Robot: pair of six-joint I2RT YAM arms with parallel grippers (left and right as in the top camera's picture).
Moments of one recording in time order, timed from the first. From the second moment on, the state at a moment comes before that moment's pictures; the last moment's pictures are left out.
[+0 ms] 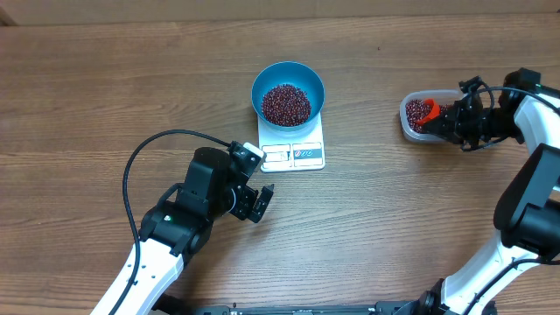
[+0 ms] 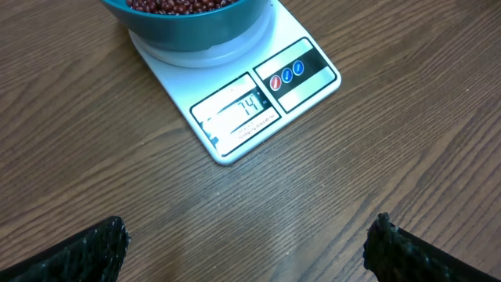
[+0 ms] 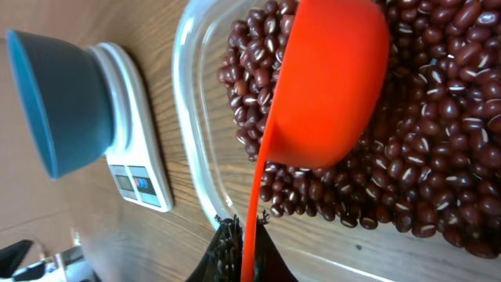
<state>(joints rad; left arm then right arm) -0.44 1.08 0.71 -0.45 0.13 0.08 -0.40 2.04 1.50 -1.02 -0.78 -0.16</state>
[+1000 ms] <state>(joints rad) -0.44 1.08 0.71 -0.45 0.13 0.08 -0.56 2.04 1.50 -1.23 -1.03 -0.40</state>
